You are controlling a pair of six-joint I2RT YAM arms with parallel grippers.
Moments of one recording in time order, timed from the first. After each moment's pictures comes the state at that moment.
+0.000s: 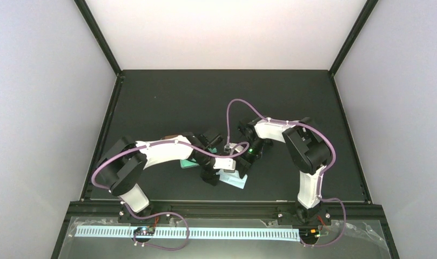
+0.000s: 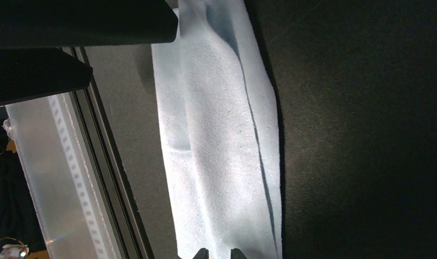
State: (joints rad) left arm -0.86 1.63 0.93 -0.60 0.51 0.70; right arm 0.61 1.92 1.12 -0.96 -0.72 -0.50
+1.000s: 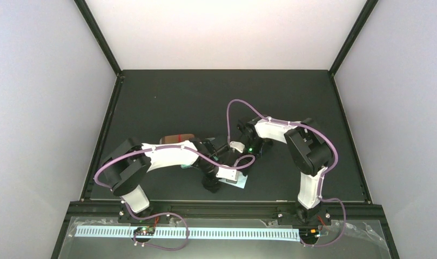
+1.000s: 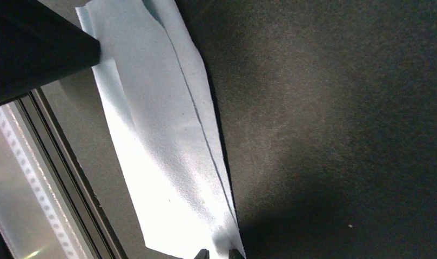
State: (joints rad) left arm -0.96 1.67 0.95 -0.66 0.45 0.71; right arm 0.61 1.91 1.13 -0.96 -0.56 -0.42
